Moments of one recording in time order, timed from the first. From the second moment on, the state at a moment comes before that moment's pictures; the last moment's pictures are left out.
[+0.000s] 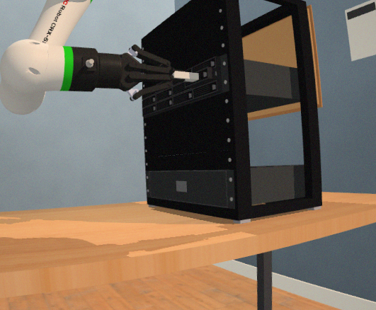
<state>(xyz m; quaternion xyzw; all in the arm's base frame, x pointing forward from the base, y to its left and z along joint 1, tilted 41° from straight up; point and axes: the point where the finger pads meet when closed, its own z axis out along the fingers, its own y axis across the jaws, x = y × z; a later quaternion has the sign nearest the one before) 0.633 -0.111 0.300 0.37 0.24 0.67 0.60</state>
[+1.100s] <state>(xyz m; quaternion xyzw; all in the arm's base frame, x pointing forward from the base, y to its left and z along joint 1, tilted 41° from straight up) 0.643 -0.112 0.308 0.37 0.24 0.67 0.60</state>
